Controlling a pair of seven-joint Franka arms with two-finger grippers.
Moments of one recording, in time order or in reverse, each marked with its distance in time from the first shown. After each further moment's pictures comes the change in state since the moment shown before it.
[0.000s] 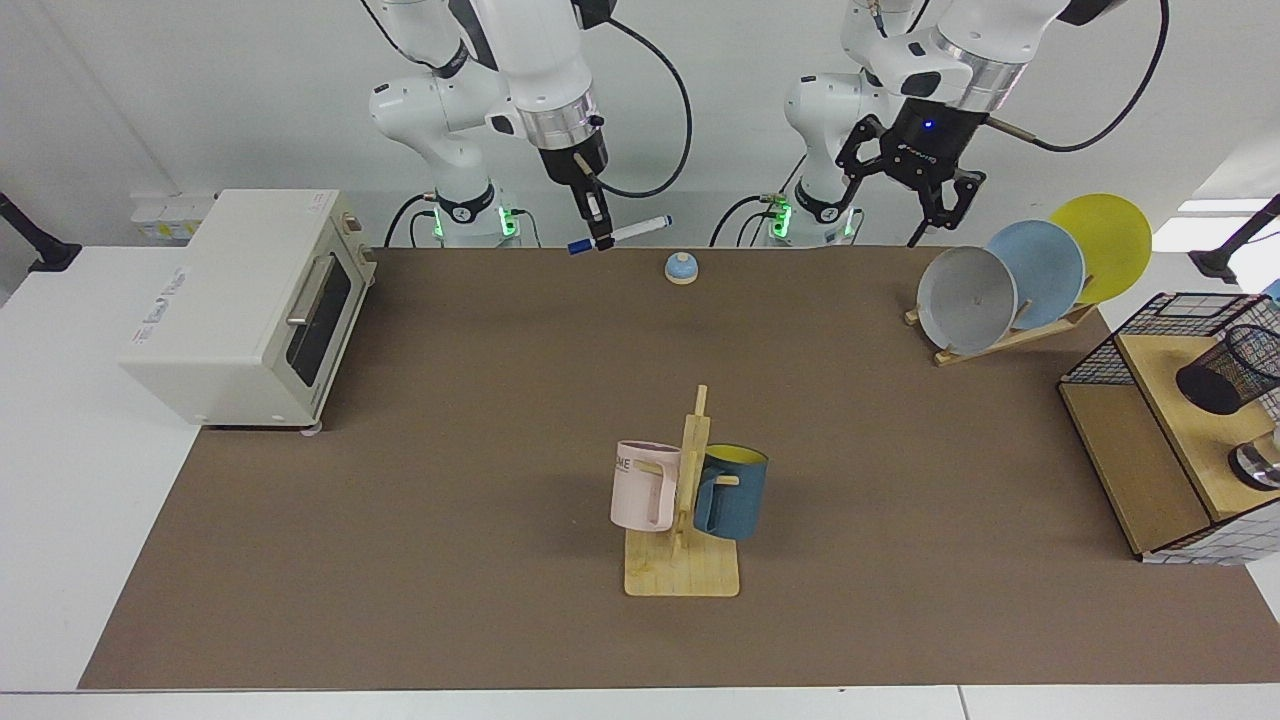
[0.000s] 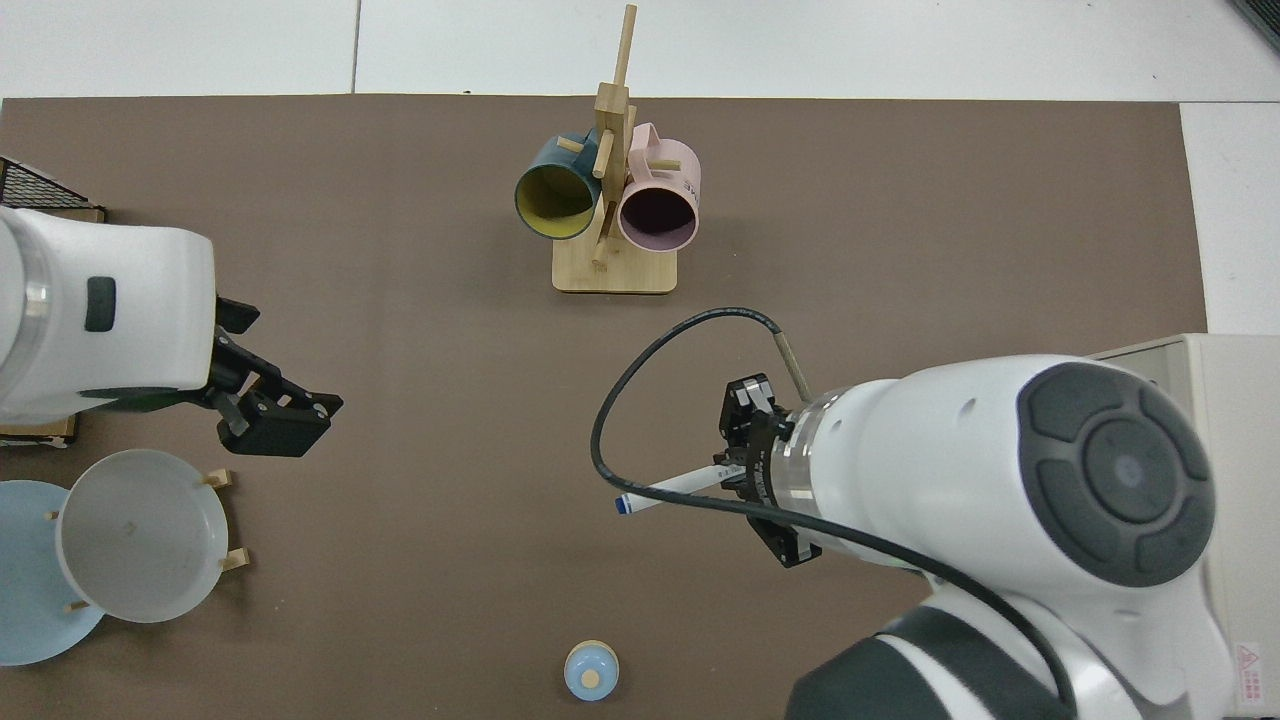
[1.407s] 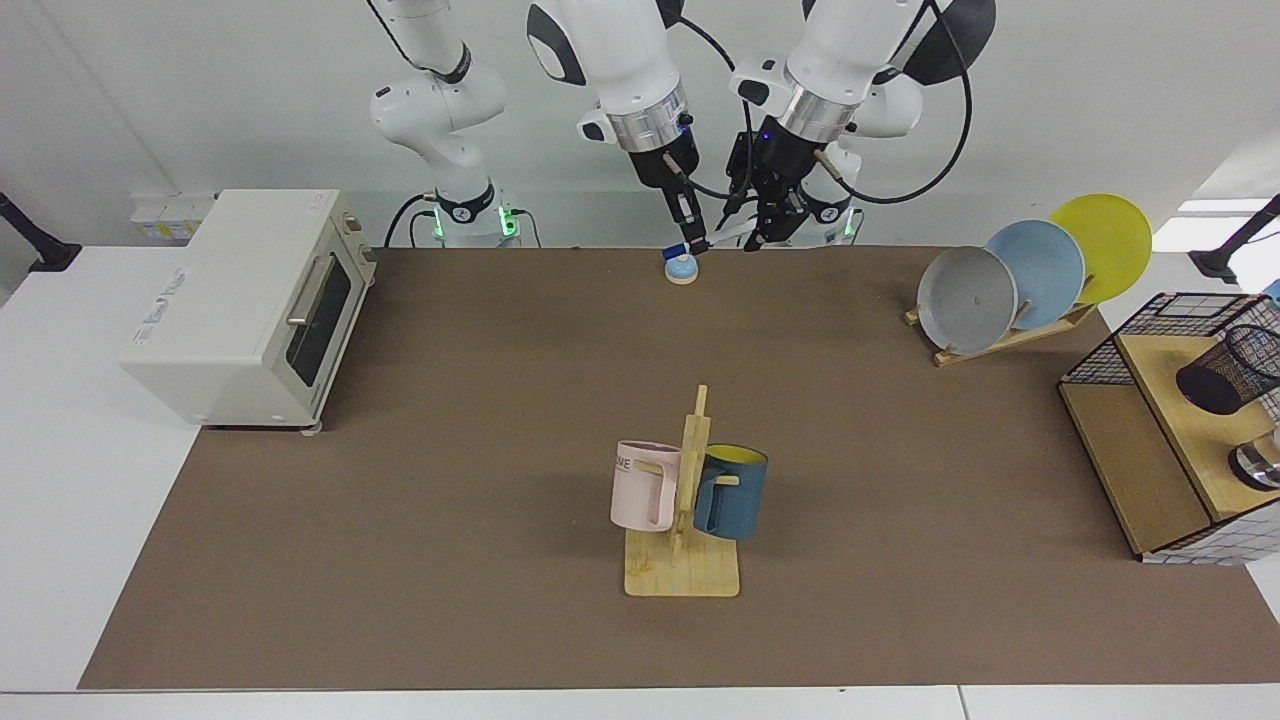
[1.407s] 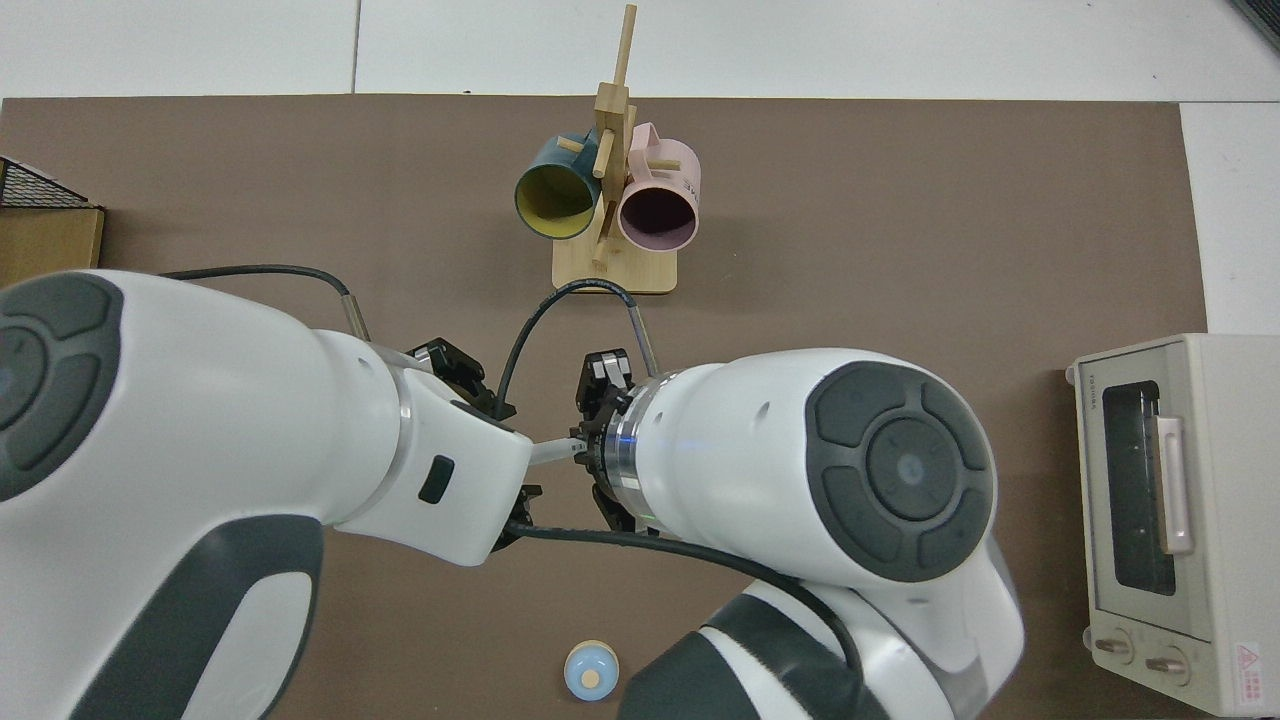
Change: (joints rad) left arm -0.116 -0.056 -0.112 -0.225 -0.124 0.164 0.244; right arm 0.123 0.159 0.007 0.154 0.047 0.154 0.205
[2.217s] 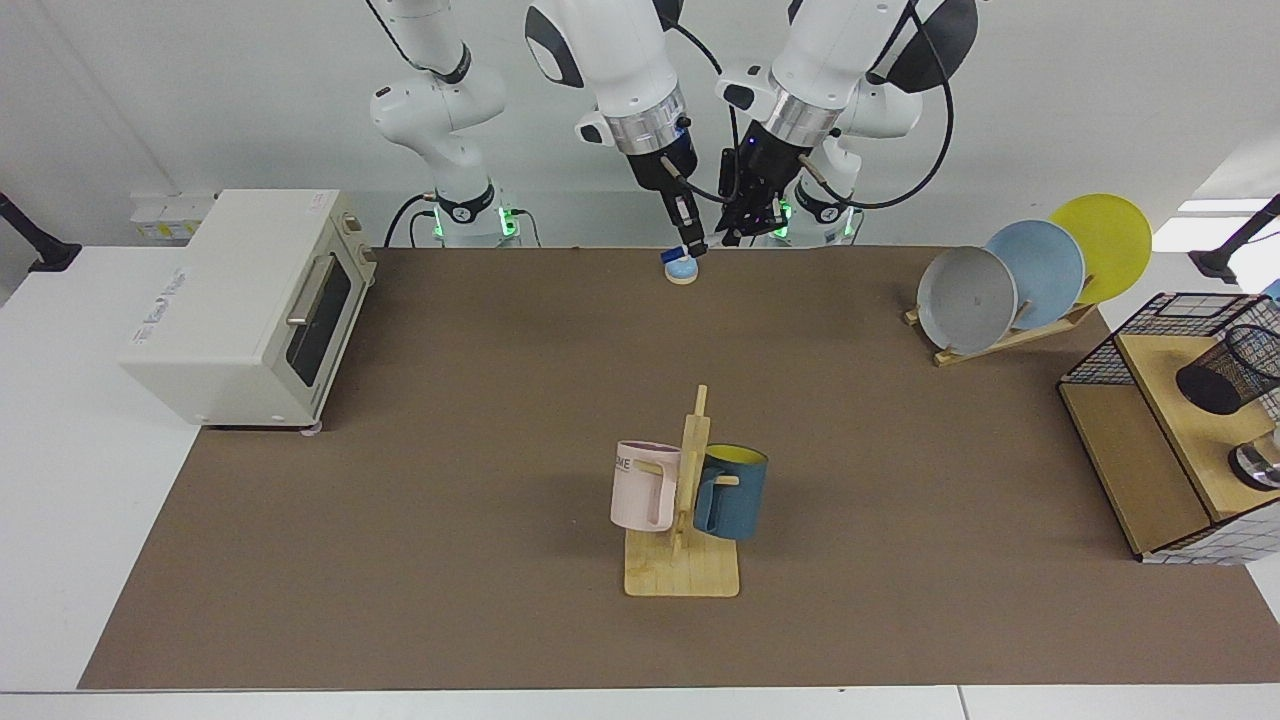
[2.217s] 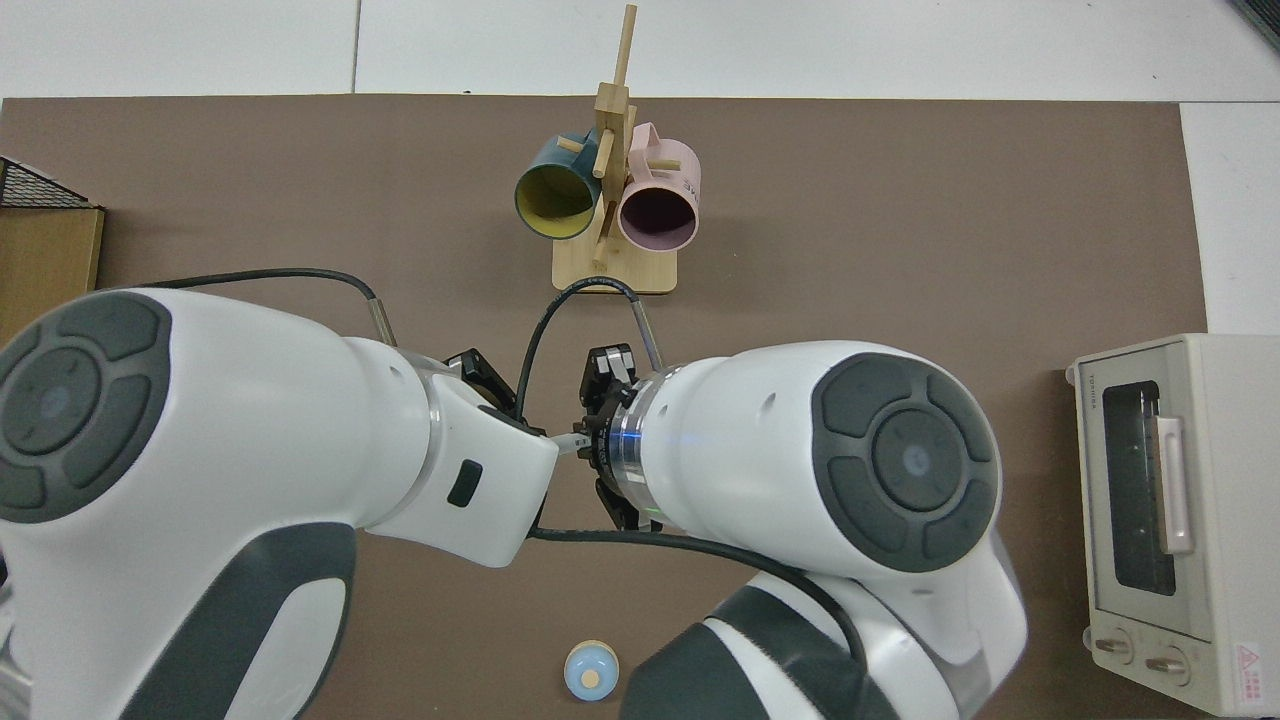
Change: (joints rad) left arm -0.005 0.002 -0.015 -0.018 -0.004 0.049 -0.009; right arm -0.003 0.003 -0.003 0.002 -0.001 0.001 -0.002
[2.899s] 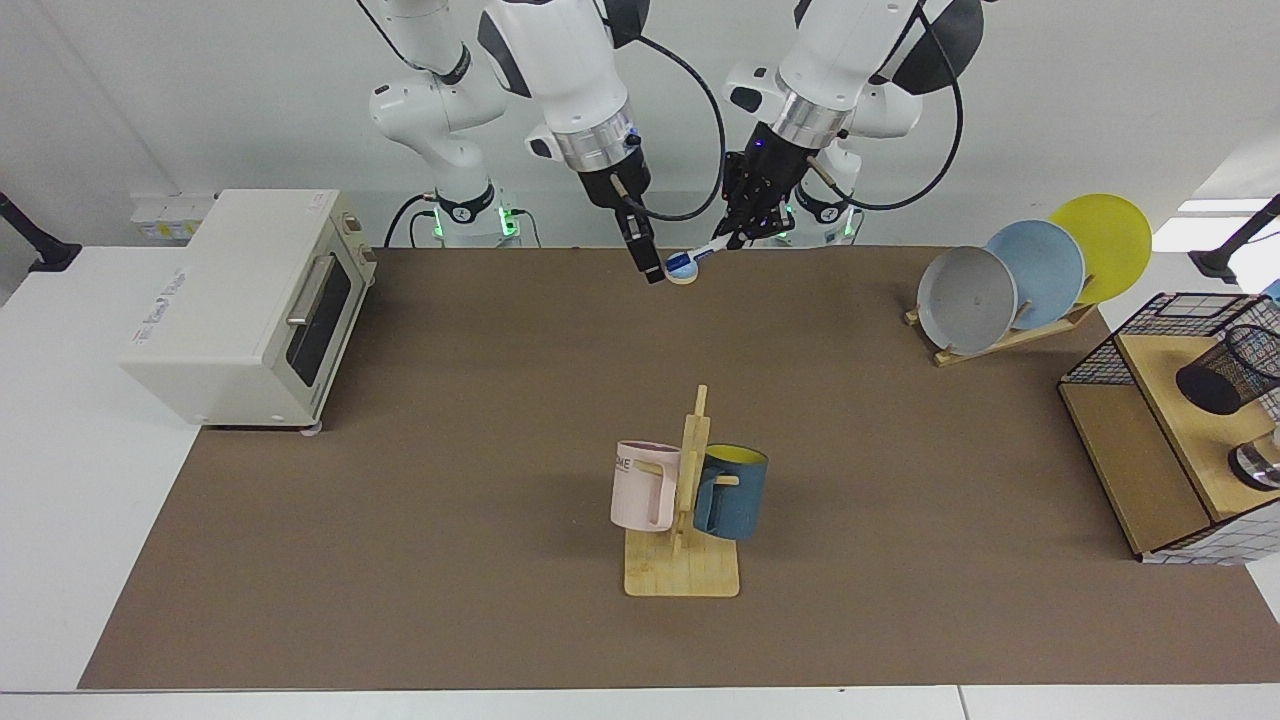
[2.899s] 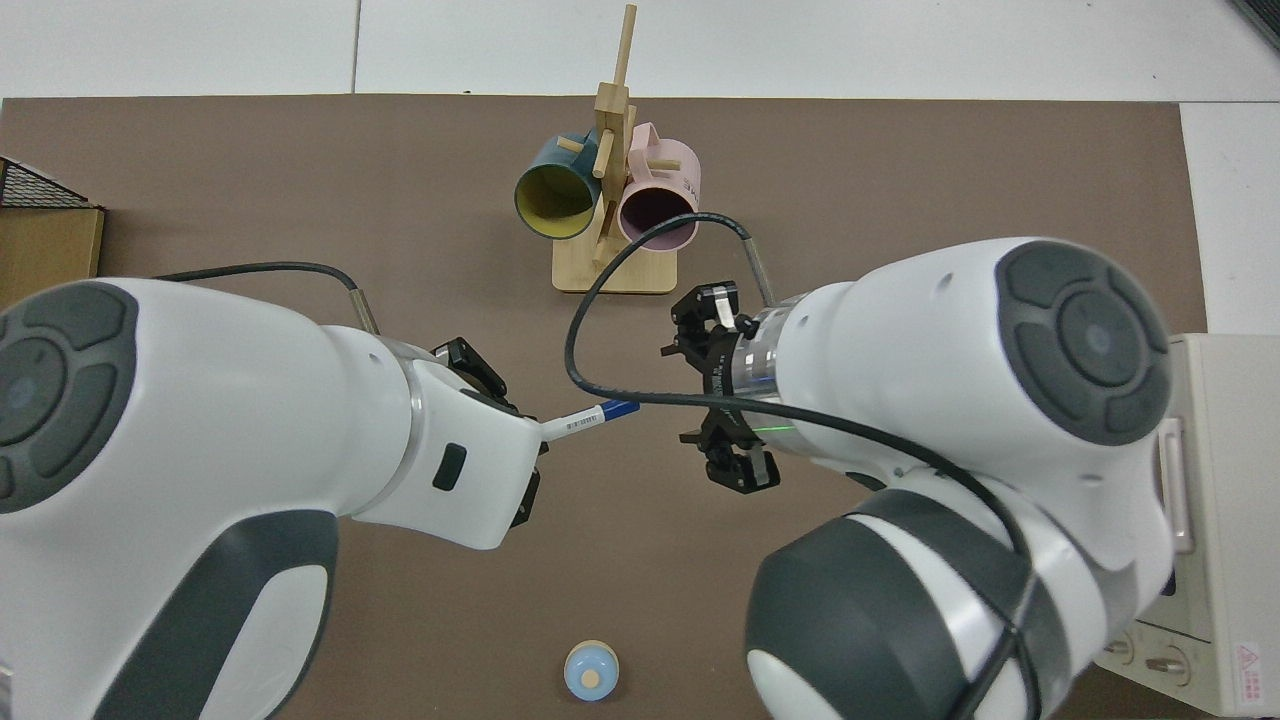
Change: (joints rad) left arm 0.000 0.002 0.016 0.000 -0.002 0.019 -0.021; right arm -0.122 -0.014 -0.015 0.008 0.000 -0.086 -0.155
